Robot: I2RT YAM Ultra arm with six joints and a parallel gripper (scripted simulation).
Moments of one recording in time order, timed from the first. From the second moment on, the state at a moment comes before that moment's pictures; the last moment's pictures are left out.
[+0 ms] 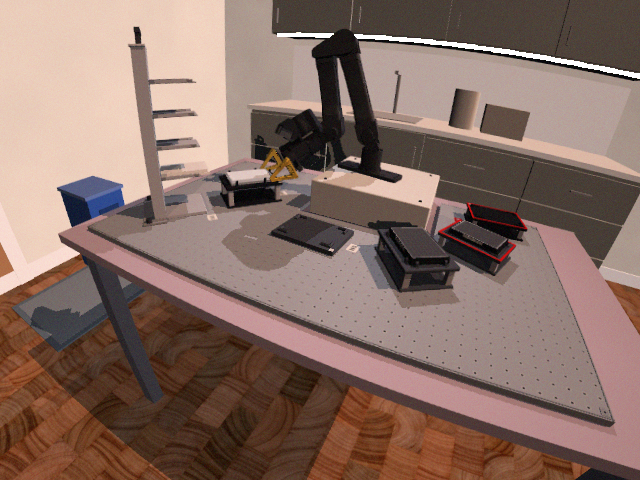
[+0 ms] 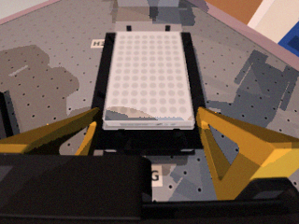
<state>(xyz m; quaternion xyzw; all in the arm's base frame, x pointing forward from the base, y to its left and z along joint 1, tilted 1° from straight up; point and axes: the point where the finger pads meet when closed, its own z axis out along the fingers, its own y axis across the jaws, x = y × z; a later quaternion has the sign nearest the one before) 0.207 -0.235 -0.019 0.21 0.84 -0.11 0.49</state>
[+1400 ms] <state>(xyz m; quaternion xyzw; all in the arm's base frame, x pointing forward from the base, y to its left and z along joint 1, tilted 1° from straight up) 0.207 -0.236 -0.016 0.21 0.84 -0.12 0.49</state>
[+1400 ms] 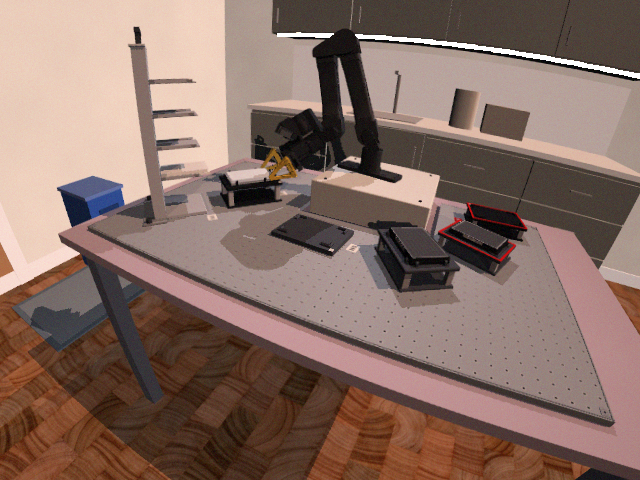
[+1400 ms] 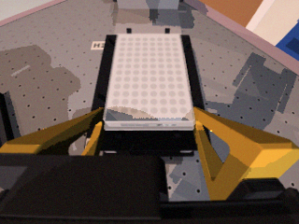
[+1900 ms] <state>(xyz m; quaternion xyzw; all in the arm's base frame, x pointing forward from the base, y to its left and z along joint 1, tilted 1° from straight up) 0.208 -0.236 -0.006 0.21 0.84 -0.12 0.49</state>
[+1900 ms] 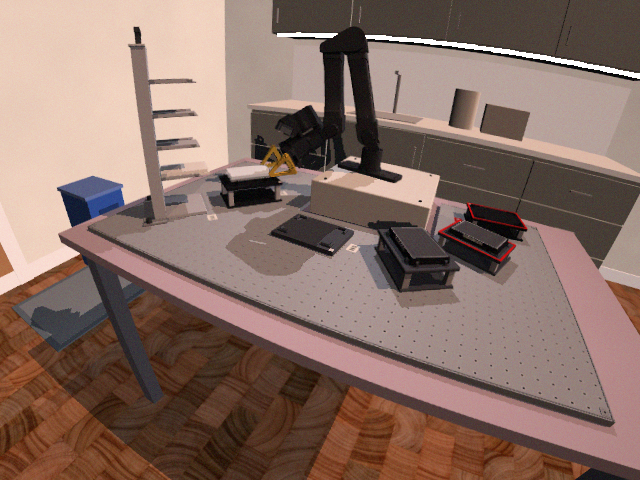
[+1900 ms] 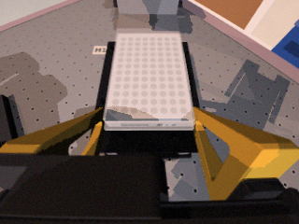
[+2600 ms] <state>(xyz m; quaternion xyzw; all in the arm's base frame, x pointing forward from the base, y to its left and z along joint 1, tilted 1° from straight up) 0.208 -0.237 0.010 0.21 0.84 -0.12 0.49</state>
